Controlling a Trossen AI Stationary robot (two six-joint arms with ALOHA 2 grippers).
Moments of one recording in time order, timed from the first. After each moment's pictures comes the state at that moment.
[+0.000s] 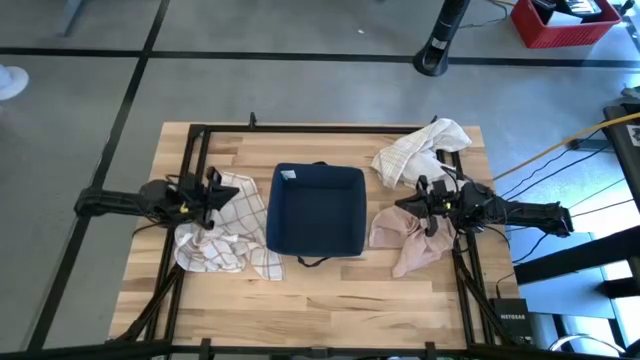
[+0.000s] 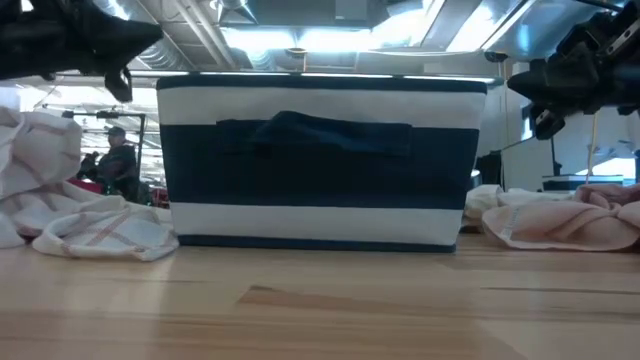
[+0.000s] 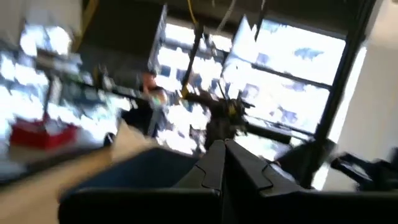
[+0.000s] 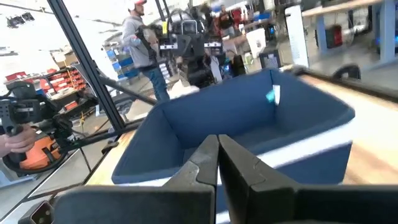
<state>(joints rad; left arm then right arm) -0.09 0.01 0.01 0.30 -0.27 -0.18 -0.06 0.02 0.01 0.05 -0.04 0.29</state>
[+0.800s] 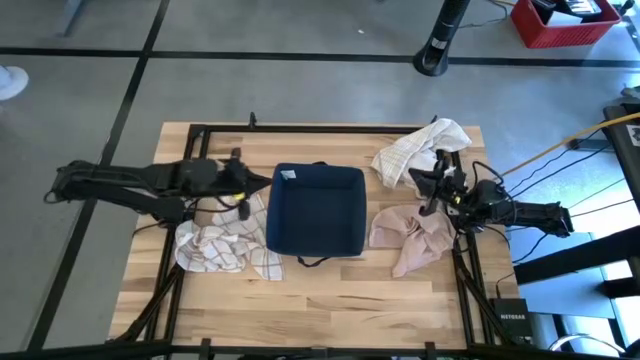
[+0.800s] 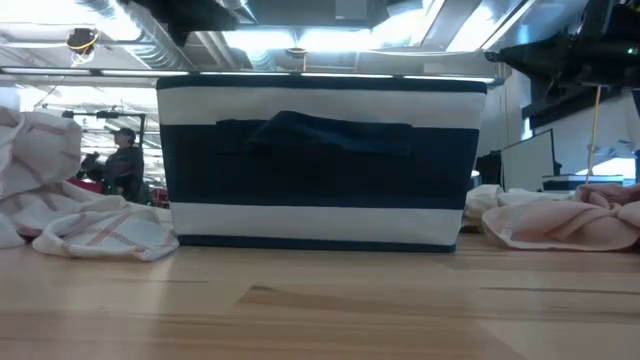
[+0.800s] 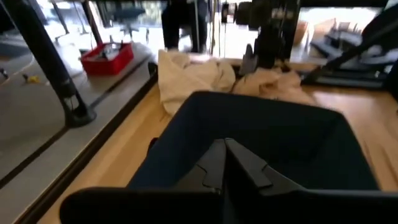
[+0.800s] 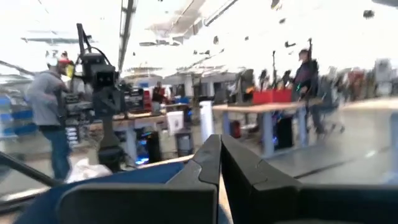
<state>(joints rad) -0.02 0.88 0.77 -0.22 -0.30 -0.04 -0.06 0.02 0.02 0.32 0.33 -0.06</state>
